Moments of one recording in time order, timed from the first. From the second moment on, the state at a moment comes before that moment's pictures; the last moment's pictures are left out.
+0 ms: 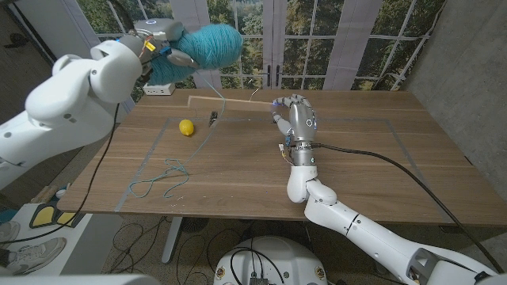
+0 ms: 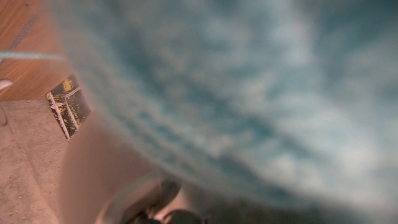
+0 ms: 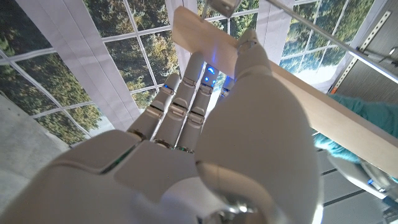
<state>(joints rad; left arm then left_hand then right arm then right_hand) 0.89 1.21 0.13 -2.45 0.53 0.69 -0.26 0.88 0.05 0.50 -0.16 0.34 0.73 0.09 0.28 0.75 0.80 -0.03 0.81 0.57 1.10 -0.01 0.64 0.68 0.87 -0.11 1.39 0.42 -0.86 -0.38 -0.81 -1.61 -0.64 -0.24 -1.08 1.26 0.03 0.06 -0.12 0.32 0.98 -0.09 0.48 0.19 0.92 -0.05 0.62 0.25 0.86 -0.11 0.48 0.73 0.48 -0.05 0.38 0.21</state>
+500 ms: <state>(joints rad) 0.93 1.30 0.15 -2.44 0.47 0.74 -0.25 0.88 0.05 0.50 -0.16 0.35 0.73 0.09 0.28 0.75 0.80 -0.03 0.82 0.57 1.10 -0.01 0.65 0.68 0.86 -0.11 1.41 0.42 -0.91 -0.37 -0.73 -1.66 -0.56 -0.12 -1.08 1.26 0.03 0.05 -0.12 0.32 0.98 -0.09 0.48 0.19 0.92 -0.05 0.62 0.25 0.86 -0.11 0.47 0.75 0.46 -0.05 0.38 0.21</state>
